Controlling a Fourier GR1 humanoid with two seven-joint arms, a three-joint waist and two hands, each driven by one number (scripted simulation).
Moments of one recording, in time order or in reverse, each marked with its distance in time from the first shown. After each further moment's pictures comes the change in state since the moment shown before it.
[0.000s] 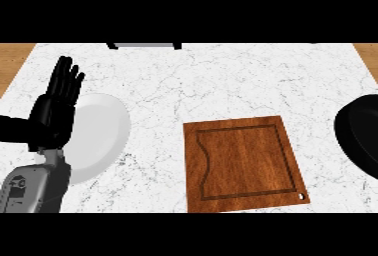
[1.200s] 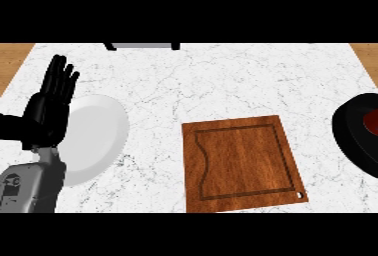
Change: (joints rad) left arm -0.009 0.017 0.031 0.021 0.006 -0.017 -0.001; right arm -0.125 0.040 -0.241 0.177 -0.539 -0.031 -0.244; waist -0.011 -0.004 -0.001
